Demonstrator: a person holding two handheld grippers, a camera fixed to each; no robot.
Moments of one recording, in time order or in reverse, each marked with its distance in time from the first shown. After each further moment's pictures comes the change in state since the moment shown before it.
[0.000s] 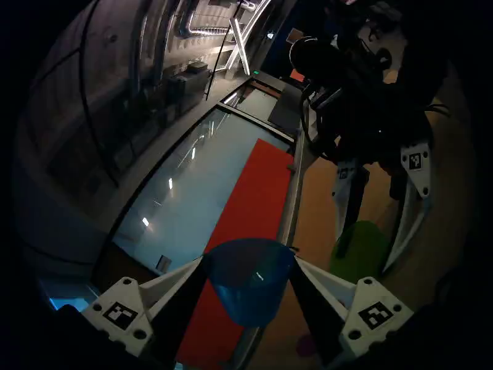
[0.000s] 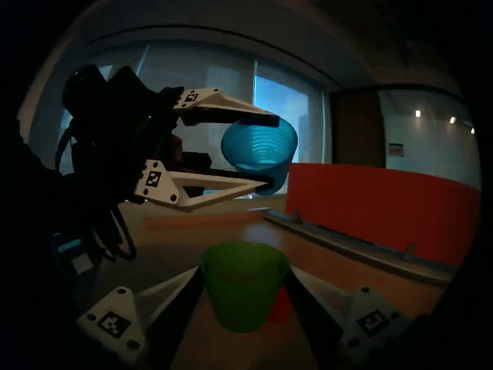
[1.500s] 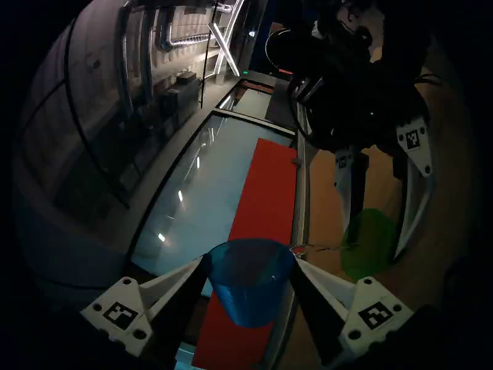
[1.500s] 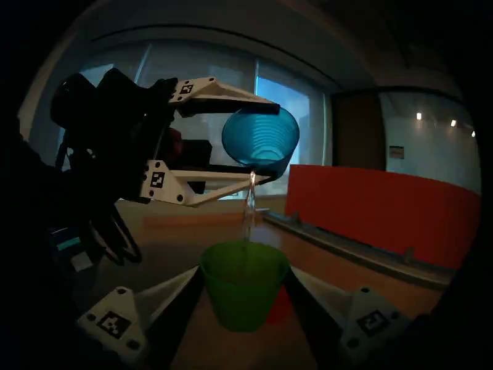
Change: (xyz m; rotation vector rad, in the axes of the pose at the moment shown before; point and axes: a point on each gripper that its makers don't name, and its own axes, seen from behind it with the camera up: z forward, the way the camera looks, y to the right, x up) left arm 0.013 -0.014 -0.009 0.050 0.003 0.164; right arm 0.005 0.001 0.001 0.000 0.002 -0.014
